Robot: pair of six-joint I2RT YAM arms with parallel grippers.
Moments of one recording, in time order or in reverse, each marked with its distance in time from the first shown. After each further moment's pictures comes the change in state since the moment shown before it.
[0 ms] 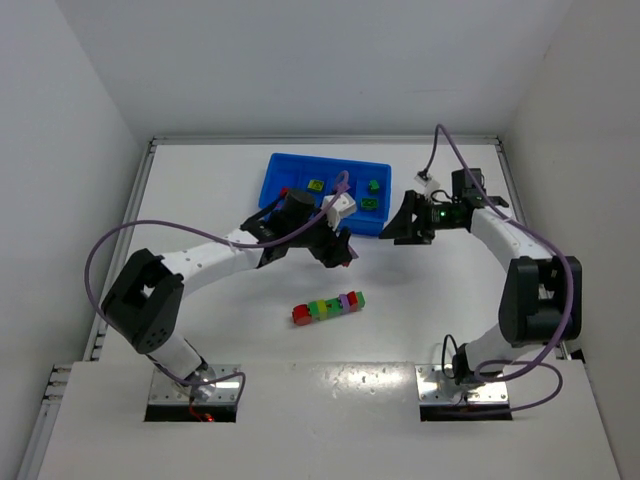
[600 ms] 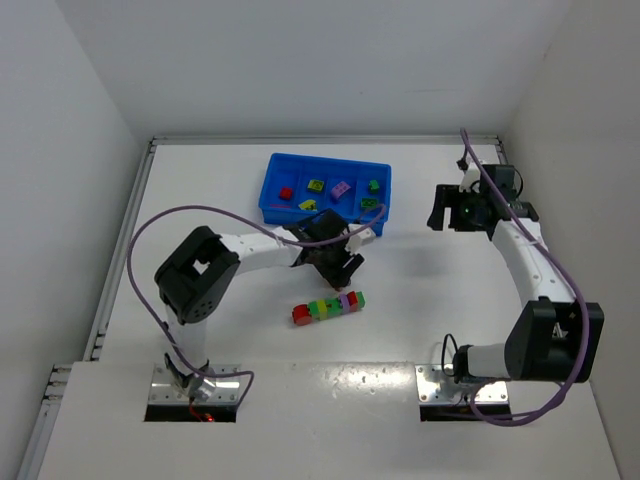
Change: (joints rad) left arm -0.105 0.318 0.167 -0.259 -0.225 0.080; right arm -0.084 -0.203 0.007 -0.008 0.793 -0.147
